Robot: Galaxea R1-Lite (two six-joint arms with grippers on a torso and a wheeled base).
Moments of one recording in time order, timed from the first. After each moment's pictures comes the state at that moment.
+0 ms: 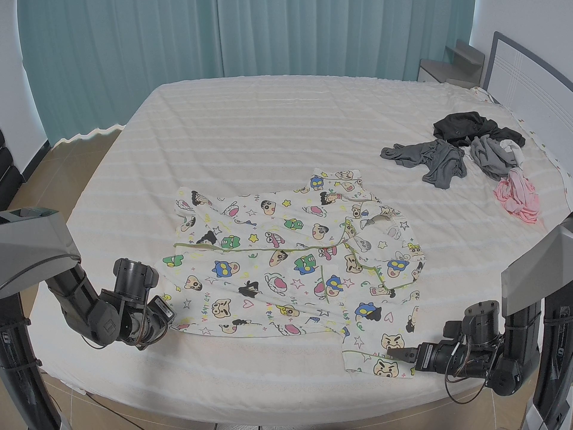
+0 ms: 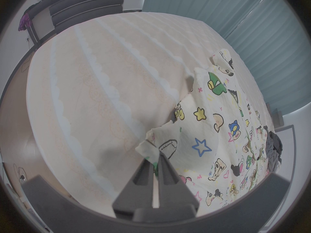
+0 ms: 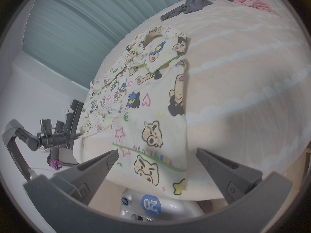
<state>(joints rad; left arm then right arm) -0.19 2.10 -0.58 -0.59 0.16 -1.00 0.32 2.31 -0.05 -1.55 0.21 0.56</state>
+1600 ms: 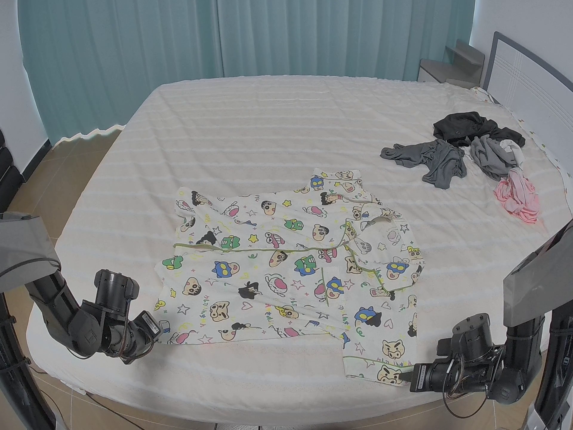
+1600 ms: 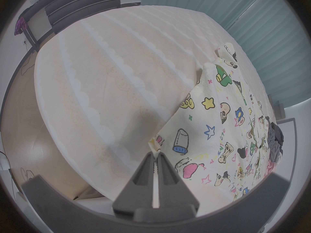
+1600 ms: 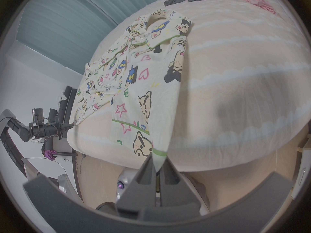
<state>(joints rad) -0.13 2.02 -0.44 -0.60 0.06 -0.92 0.45 2.24 -0.02 -1.37 0.13 0.59</state>
